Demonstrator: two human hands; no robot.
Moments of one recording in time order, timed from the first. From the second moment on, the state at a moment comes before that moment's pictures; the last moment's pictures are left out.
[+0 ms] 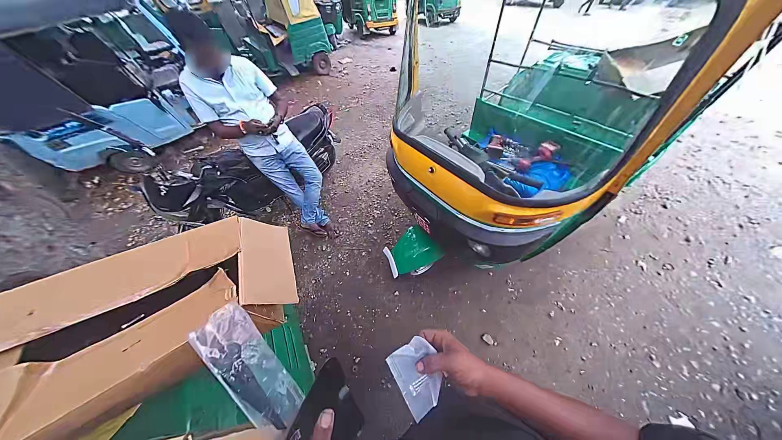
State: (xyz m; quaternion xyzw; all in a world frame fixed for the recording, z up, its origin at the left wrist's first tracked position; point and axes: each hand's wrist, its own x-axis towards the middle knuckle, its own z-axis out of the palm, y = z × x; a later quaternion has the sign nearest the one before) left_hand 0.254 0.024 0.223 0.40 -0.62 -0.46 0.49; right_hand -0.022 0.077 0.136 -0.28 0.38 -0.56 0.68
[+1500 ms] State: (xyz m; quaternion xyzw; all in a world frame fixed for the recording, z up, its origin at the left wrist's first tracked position) left_hand -0.803 0.204 0.047 0.17 -0.70 -0.69 0.10; right_hand -0.721 0.528 0.117 0.00 0.74 -0.68 -0.04
